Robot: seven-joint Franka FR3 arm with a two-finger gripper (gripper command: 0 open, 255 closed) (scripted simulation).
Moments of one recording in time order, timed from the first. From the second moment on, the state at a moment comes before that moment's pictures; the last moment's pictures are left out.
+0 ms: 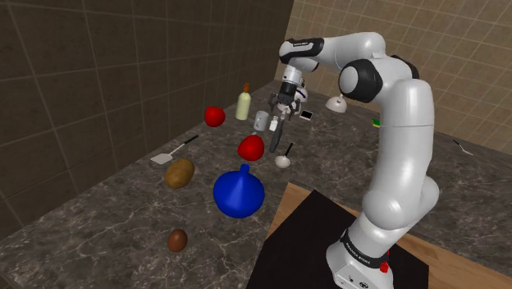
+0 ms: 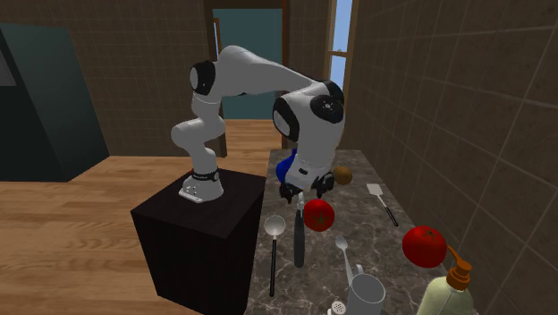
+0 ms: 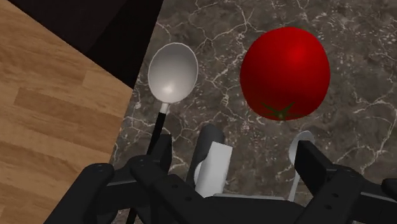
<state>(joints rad) -0.32 0.51 -0.26 -1.38 0.33 1.49 0.38</state>
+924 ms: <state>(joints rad) -0.43 0.65 -0.27 -1.26 0.46 1.52 0.49</state>
